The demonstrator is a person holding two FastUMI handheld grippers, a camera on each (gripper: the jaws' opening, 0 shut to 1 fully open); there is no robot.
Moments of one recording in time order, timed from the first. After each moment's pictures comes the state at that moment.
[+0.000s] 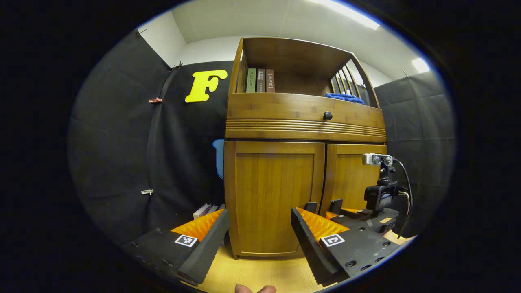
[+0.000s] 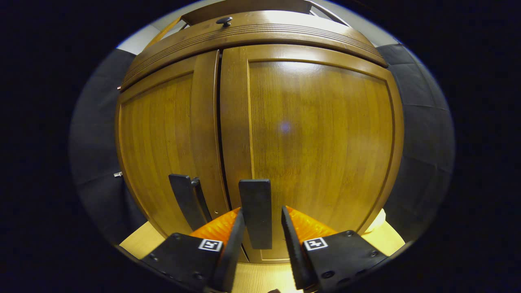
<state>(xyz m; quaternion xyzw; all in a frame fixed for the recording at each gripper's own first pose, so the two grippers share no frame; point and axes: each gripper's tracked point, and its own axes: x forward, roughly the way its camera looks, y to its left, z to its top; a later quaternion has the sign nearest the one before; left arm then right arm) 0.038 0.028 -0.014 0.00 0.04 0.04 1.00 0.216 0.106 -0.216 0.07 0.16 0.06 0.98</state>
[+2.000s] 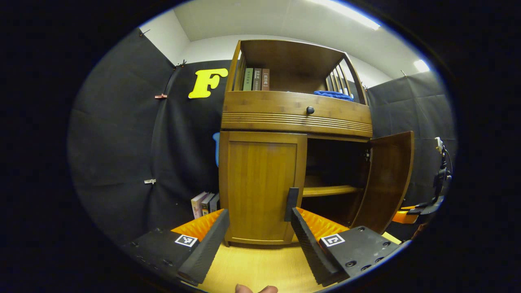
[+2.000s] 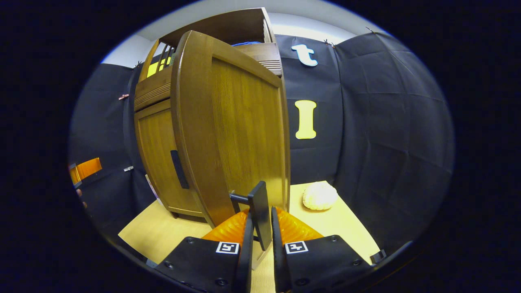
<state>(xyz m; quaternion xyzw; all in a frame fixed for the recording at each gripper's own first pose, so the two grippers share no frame) 0.002 -0.022 -0.039 -0.01 0.04 0.04 1.00 0.033 -0.102 -0.181 0.09 0.20 0.04 0.98</state>
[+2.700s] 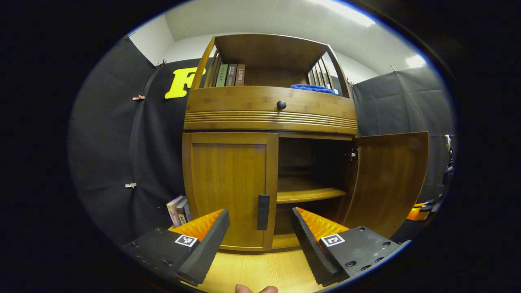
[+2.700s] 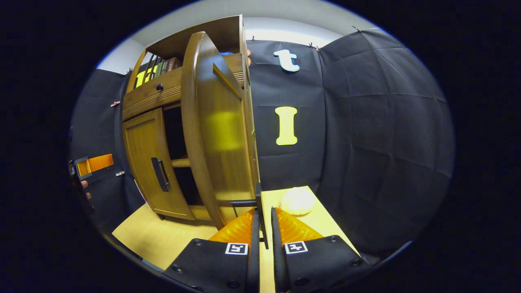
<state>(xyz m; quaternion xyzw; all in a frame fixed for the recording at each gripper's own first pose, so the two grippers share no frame) 0.068 -0.086 -0.046 0.00 0.05 0.00 1.00 0.025 -0.187 -0.168 0.08 0.18 0.01 0.98</state>
